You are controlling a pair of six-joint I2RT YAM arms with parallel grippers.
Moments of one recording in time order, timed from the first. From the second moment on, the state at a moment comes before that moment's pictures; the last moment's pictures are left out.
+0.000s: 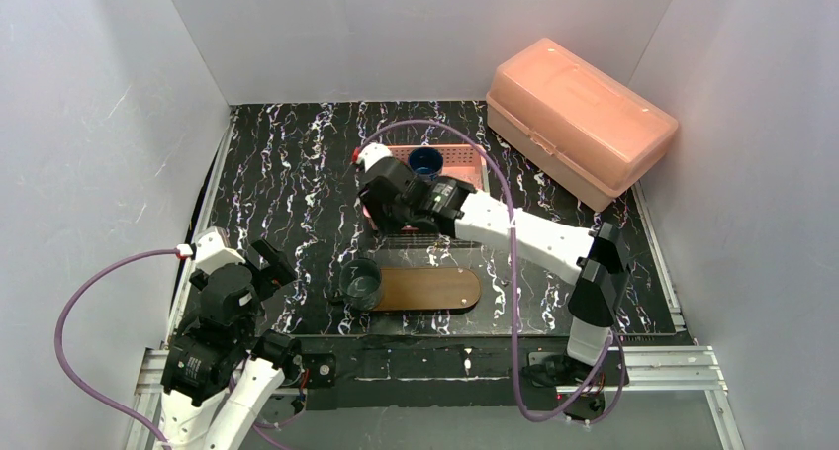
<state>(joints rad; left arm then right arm) -0.36 0.26 0.79 -1.03 -0.53 -0.58 1.15 1.79 1.70 -0.69 0.29 0.28</state>
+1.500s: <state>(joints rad) -0.34 0.26 0.79 -1.03 -0.53 -0.58 0.71 2.35 2.15 -0.64 0.15 0.23</state>
